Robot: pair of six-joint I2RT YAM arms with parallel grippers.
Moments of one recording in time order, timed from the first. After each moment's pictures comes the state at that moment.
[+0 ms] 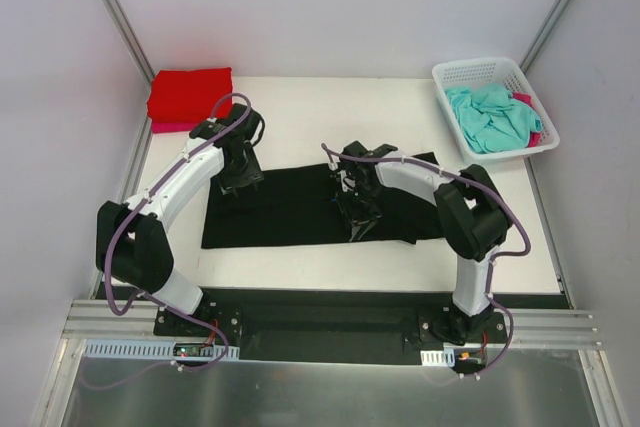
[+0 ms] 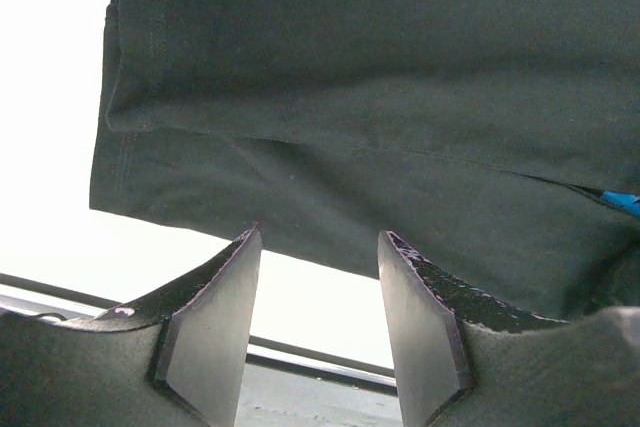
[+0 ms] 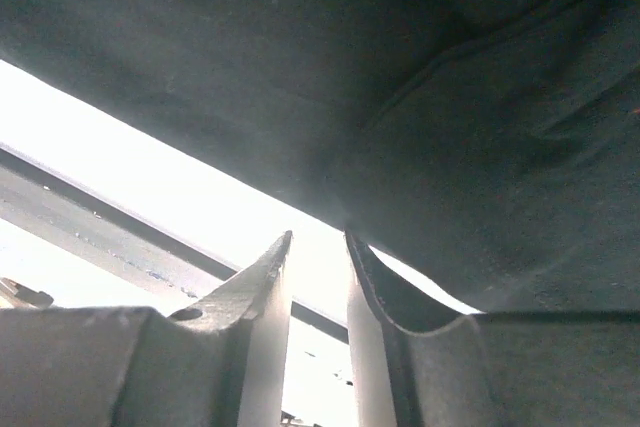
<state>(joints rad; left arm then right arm) -0.37 1.54 1.30 -1.04 -0.18 -0.73 0.66 1.92 1.32 -0.92 -0.34 0.23</state>
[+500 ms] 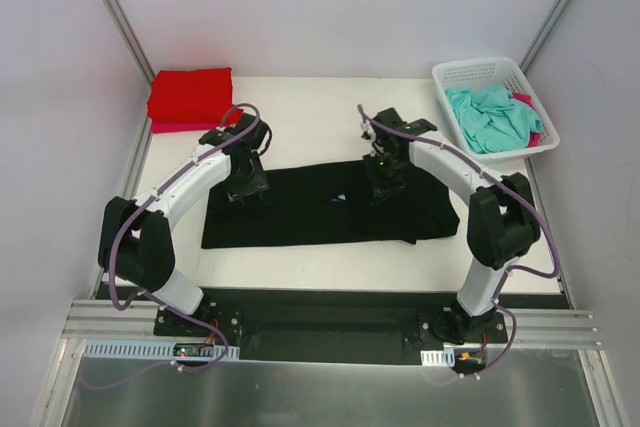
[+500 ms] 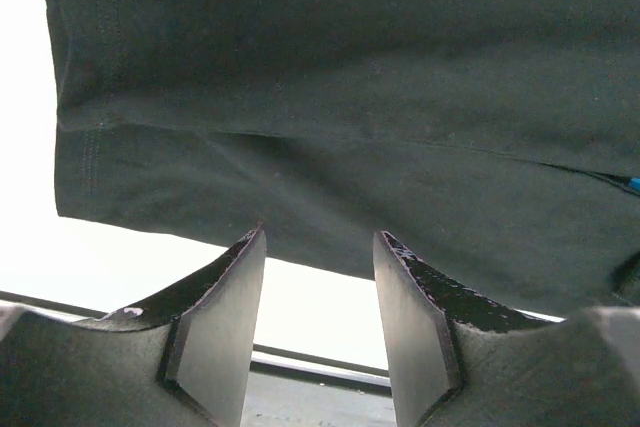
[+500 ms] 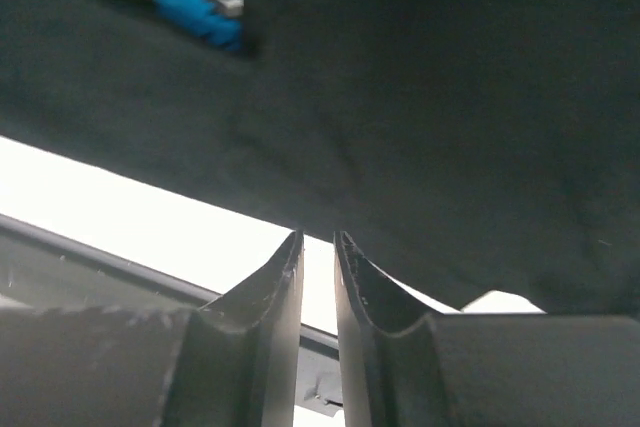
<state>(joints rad) -0.40 1.54 1.22 -0.99 -0.17 -0.73 0.55 1.81 1.44 -0.99 -0.19 0.24</state>
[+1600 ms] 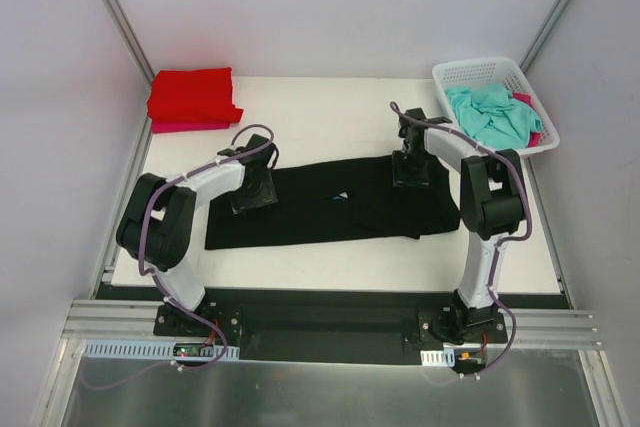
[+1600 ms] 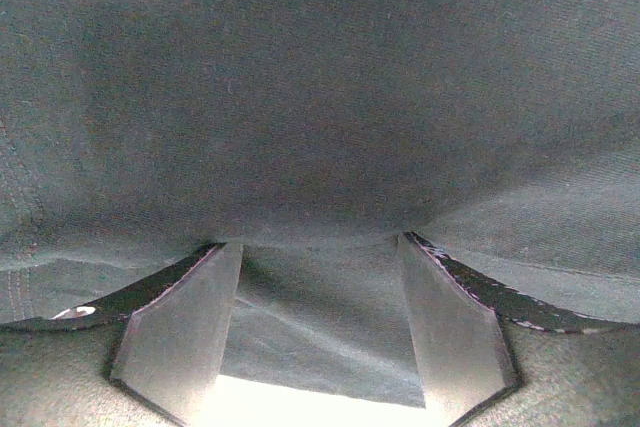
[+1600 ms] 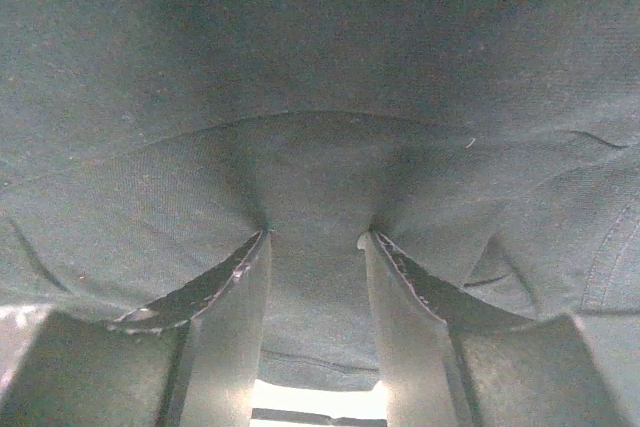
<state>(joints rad) -0.40 1.70 1.04 -0.68 -0.18 -0.69 0.27 2.00 1.44 -0.89 -0.04 0.27</state>
